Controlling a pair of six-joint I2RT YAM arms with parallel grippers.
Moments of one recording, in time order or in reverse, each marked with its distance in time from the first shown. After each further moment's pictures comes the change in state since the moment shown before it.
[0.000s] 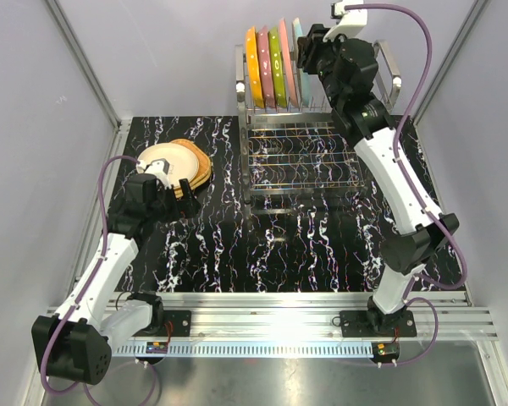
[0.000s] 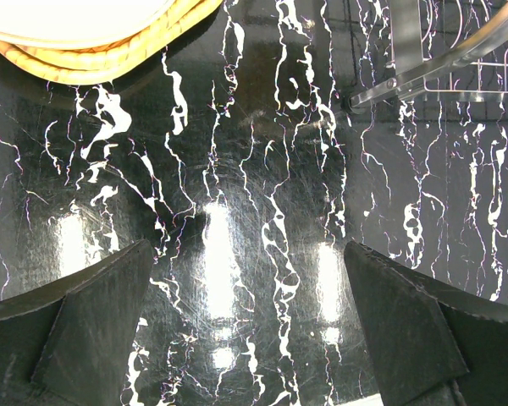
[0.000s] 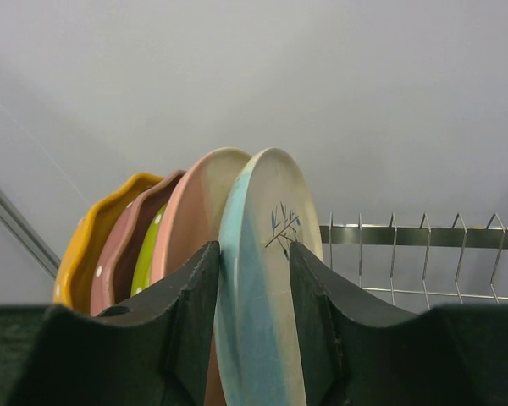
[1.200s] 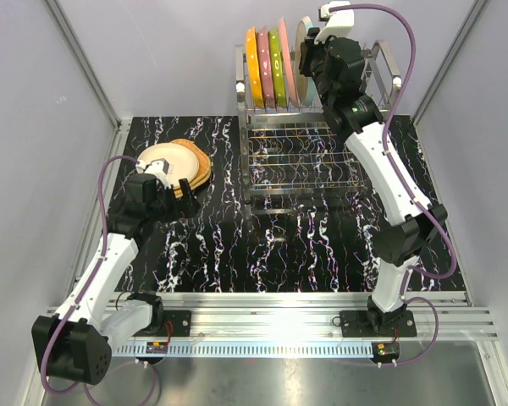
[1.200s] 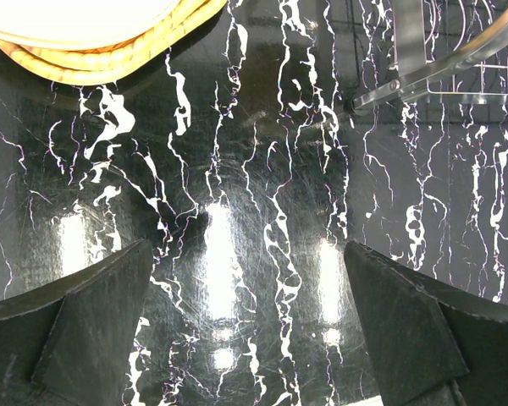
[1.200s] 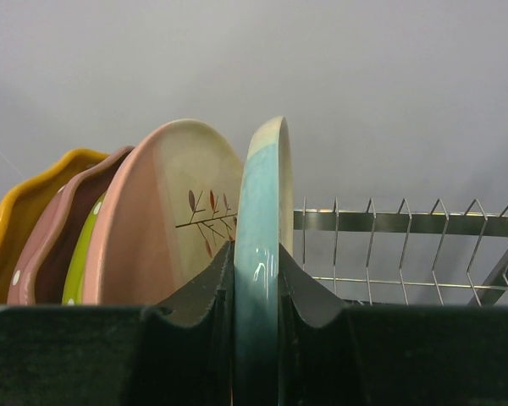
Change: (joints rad) left arm 0.002 0.000 0.000 0.000 -0.007 0.000; right arm 0.000 0.082 0.066 -0.048 0.063 -0.070
